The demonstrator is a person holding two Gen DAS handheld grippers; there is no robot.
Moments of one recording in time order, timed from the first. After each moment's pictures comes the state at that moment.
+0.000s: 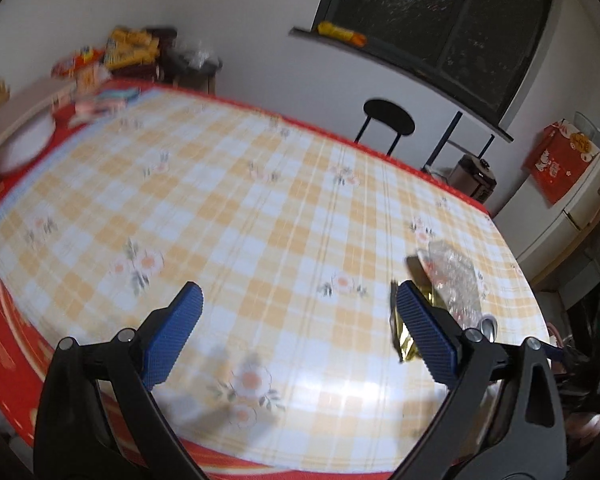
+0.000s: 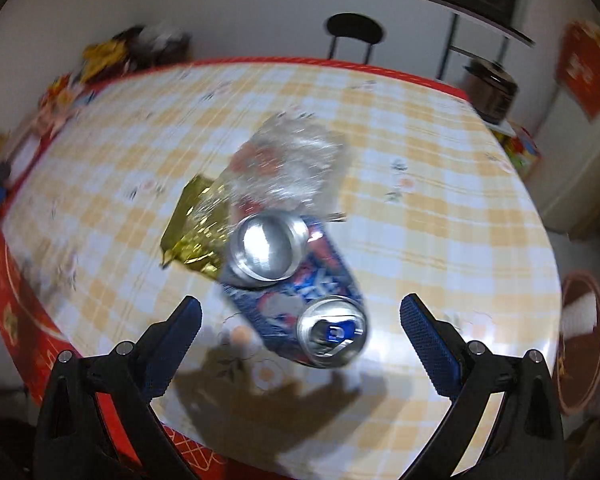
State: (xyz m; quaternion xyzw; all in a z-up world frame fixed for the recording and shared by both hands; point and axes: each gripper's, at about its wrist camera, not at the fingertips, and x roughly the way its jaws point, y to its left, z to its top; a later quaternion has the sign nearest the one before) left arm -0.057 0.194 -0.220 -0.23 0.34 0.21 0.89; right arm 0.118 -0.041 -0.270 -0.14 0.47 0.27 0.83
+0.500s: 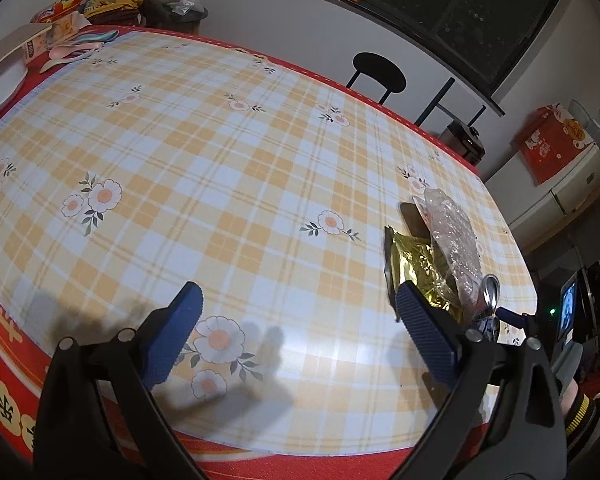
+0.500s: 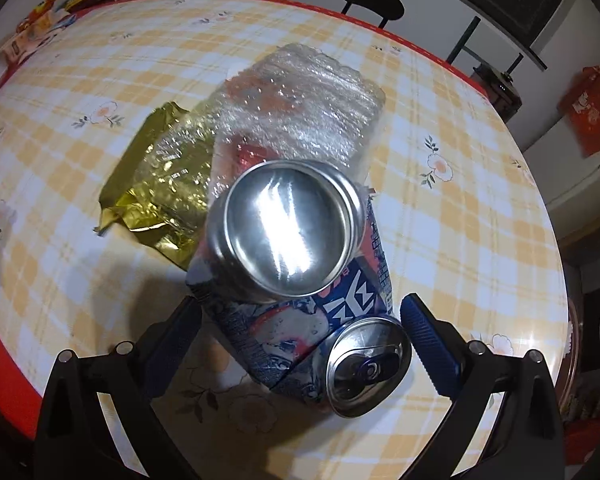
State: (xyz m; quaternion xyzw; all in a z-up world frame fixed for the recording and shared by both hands) left arm -0.046 0.188 -0.270 -0.27 0.40 0.16 0.86; right arm 0.133 -0.003 -0.331 -0.25 0.50 0.21 0.80
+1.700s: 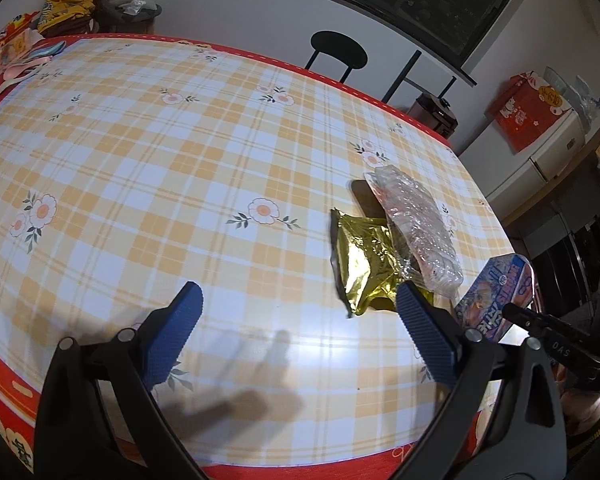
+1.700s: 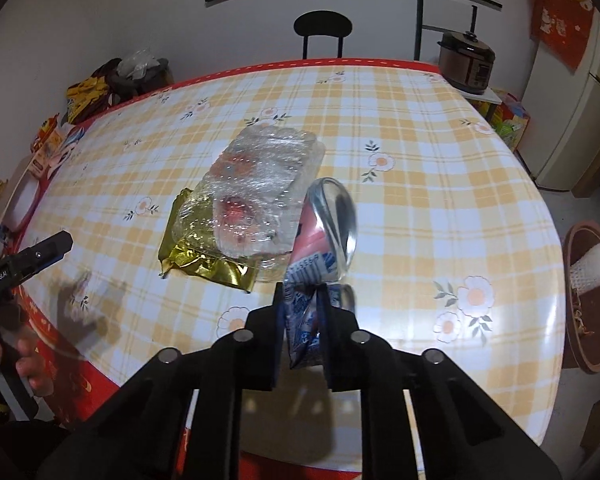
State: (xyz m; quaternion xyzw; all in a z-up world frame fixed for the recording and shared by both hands) left arm -0.004 0.144 -0.272 -0.24 0.42 0.10 0.87; right arm 0.122 -0.090 -0.262 -0.04 0.49 0.24 0.84
